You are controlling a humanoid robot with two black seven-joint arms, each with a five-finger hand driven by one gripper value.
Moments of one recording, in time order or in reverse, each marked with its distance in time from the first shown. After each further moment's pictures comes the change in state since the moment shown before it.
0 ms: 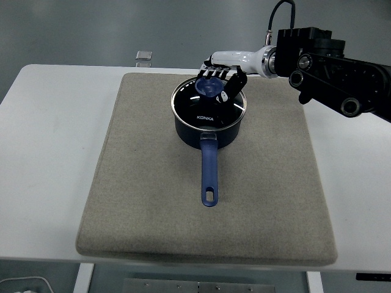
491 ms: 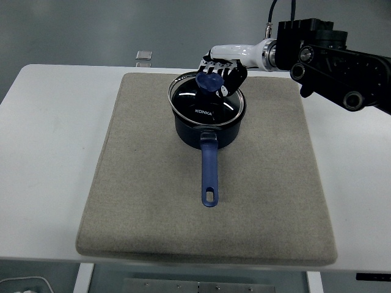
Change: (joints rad) left arm 0.000 0.000 0.000 0.000 0.000 0.000 0.000; right arm 0.035 -0.004 0.000 0.000 0.001 0.013 0.001
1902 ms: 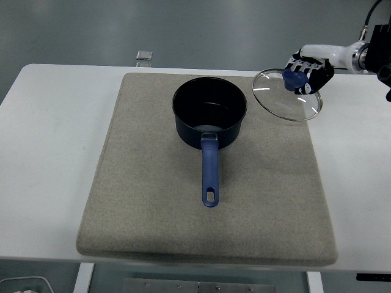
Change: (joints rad) left arm 0.000 0.000 0.000 0.000 0.000 0.000 0.000; right arm -0.109 -0.297 -0.047 -0.001 -0.017 -0.033 0.016
